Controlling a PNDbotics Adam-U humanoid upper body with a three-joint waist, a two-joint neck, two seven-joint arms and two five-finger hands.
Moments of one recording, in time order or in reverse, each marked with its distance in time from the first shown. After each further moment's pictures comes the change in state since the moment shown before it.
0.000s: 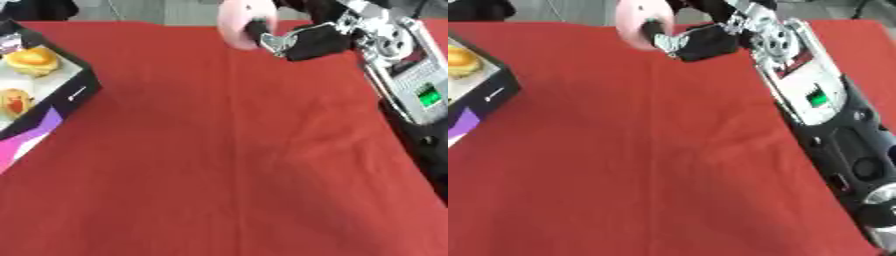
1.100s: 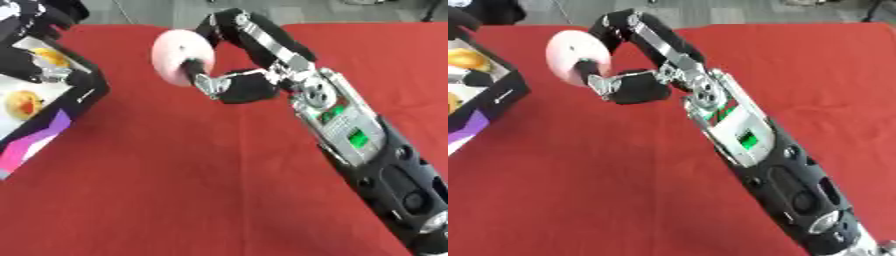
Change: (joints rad) left arm -0.099 -0.002 -0.115 -0.047 0.015 -0.072 -0.330; right arm 0.009 0.155 0.141 0.062 0.056 -0.051 -0.101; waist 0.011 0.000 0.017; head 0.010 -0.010
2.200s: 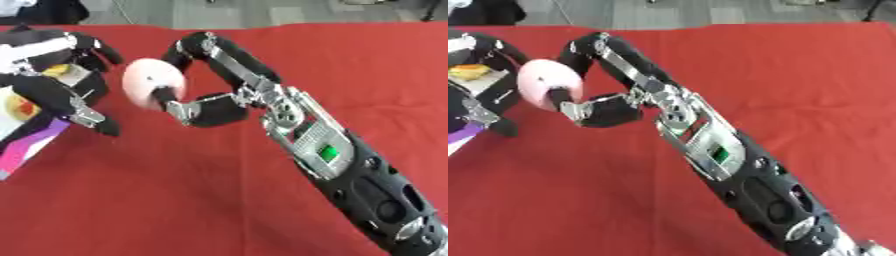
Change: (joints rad) left arm -0.009 -0.007 -0.148 -0.168 -0.042 0.090 -0.084; right arm 0.001 0.043 0.088 0.029 0.073 -0.050 -0.015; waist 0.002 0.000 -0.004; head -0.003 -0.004
